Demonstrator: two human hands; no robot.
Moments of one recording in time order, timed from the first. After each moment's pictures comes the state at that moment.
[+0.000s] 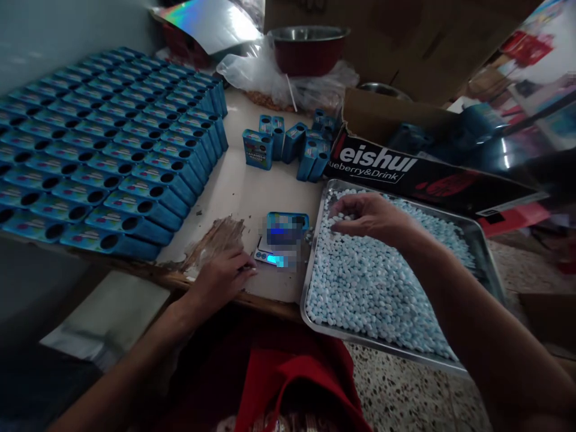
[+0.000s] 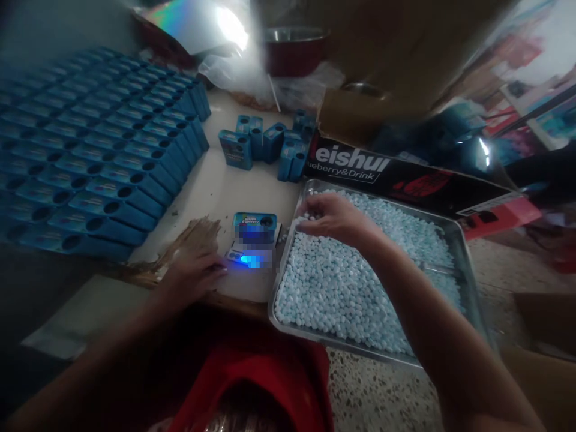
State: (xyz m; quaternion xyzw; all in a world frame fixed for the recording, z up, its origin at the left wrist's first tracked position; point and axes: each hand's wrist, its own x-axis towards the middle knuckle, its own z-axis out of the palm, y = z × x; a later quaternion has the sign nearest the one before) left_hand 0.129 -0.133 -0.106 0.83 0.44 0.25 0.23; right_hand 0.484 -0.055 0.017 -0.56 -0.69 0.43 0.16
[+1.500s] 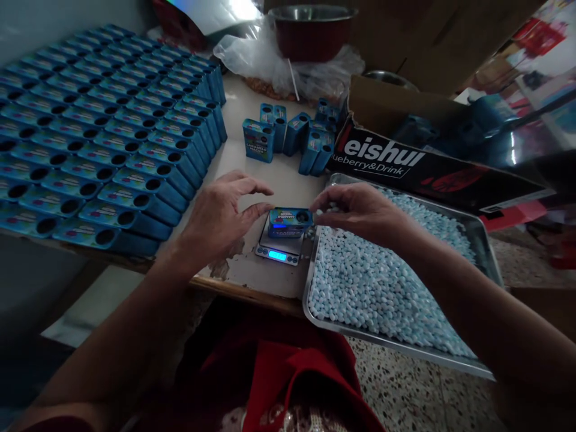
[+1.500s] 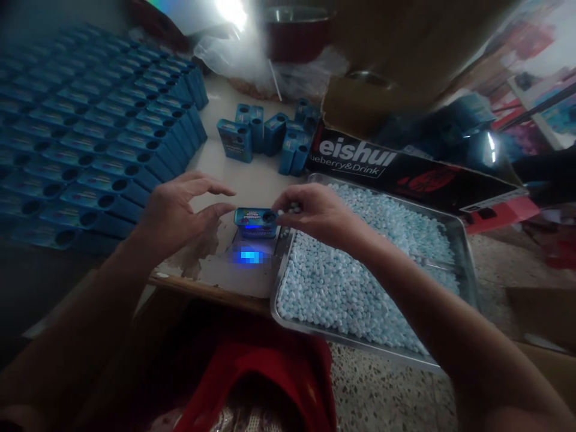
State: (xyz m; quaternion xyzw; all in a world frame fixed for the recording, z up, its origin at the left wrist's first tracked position) left_hand 0.158 -0.057 -0.007 0.80 0.47 0.33 0.19; right_hand 0.441 -0.060 0.037 -0.51 -0.73 0.42 0.19
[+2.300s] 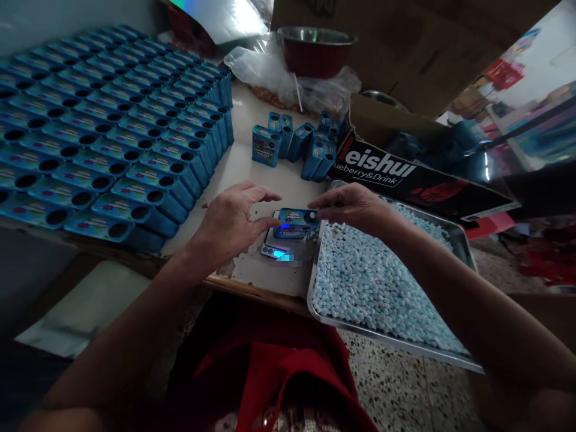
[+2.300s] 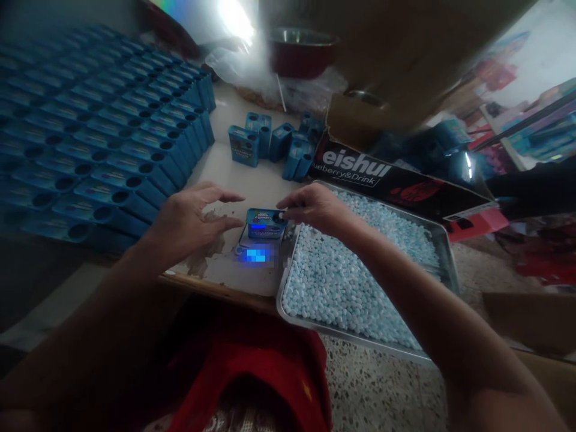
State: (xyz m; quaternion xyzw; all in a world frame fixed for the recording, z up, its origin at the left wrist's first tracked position) left_hand 0.145 -0.070 -0.007 0.79 0.47 0.32 0.23; right_hand 0.433 -0.042 0.029 -0.53 -0.72 0.43 0.14
